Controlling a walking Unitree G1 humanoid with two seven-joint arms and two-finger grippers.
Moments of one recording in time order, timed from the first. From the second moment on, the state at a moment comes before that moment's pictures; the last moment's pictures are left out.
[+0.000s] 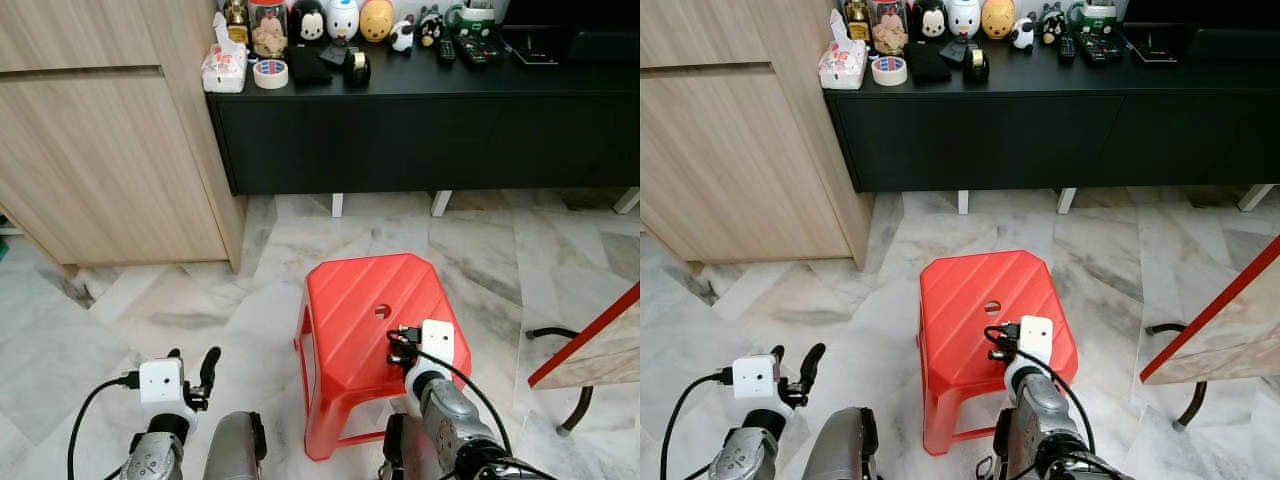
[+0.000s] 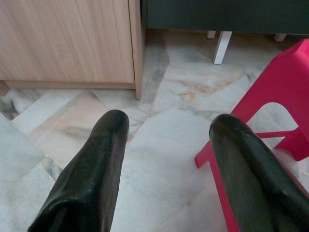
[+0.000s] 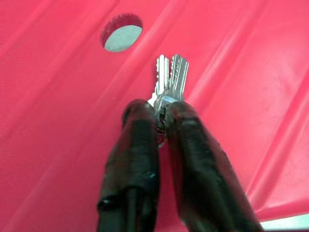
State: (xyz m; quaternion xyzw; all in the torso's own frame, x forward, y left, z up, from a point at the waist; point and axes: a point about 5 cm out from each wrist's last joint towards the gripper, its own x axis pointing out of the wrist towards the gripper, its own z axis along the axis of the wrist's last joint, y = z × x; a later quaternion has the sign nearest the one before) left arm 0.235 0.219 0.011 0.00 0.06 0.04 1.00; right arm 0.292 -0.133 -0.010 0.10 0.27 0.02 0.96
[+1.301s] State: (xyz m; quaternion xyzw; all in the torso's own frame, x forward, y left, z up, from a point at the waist) left arm 0.243 0.218 0.009 0.01 0.07 0.04 1.00; right arm 0.305 -0.137 0.018 0.05 0.14 0.04 0.99
